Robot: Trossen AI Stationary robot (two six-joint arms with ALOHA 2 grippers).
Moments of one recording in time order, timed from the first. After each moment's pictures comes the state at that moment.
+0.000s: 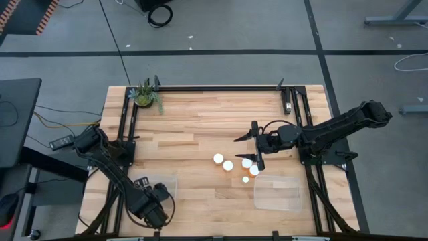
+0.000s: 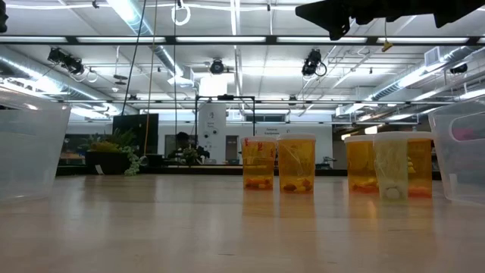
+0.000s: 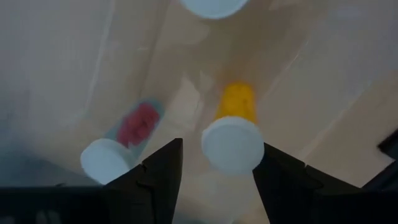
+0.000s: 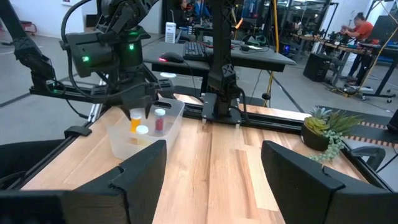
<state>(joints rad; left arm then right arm) -0.86 1.76 1.20 -1.11 0.07 -1.24 0.20 1.12 0.56 0.46 0.12 -0.11</state>
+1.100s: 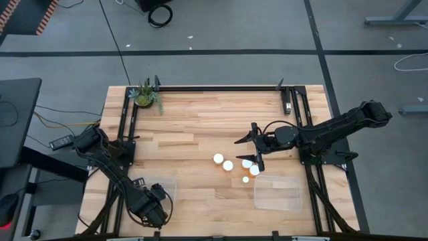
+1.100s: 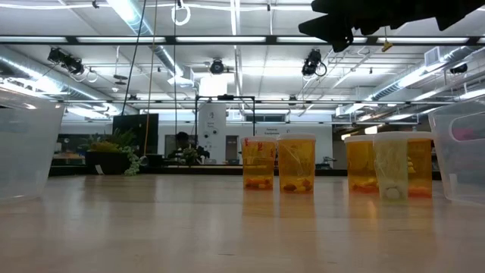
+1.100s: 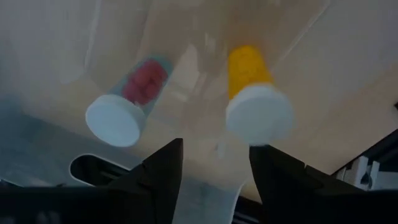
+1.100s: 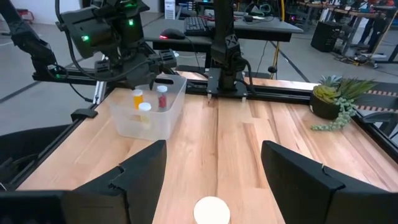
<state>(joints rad) -0.85 1.76 1.20 -1.16 0.21 -1.24 0.20 1.12 0.56 0.36 0.12 -0.03</state>
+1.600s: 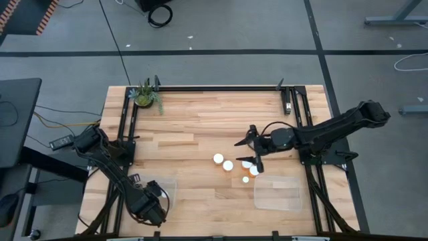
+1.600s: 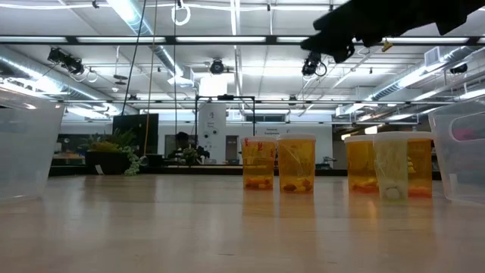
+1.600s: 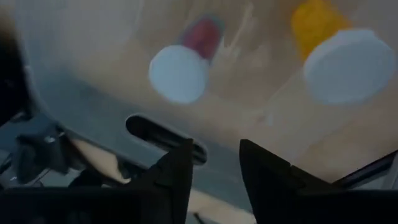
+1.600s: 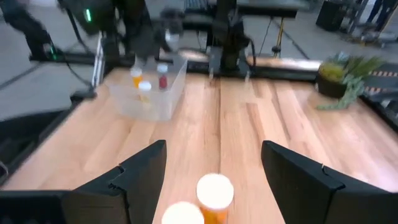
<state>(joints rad) -0.85 1.76 1.22 -1.32 0.26 -1.21 0.20 1.15 0.56 0.30 0.12 -0.01</state>
